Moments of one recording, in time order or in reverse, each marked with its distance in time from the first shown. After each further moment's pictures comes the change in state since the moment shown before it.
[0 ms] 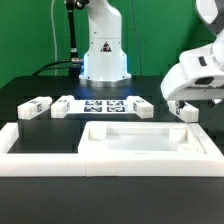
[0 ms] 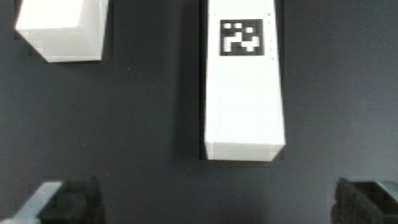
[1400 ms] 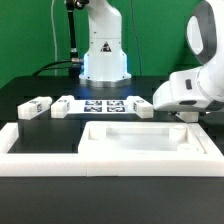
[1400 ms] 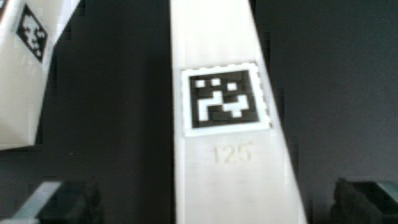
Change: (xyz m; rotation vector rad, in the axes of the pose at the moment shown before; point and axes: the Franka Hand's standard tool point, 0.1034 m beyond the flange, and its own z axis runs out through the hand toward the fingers) arm -0.010 -0.006 0.052 0.070 -0.173 0.093
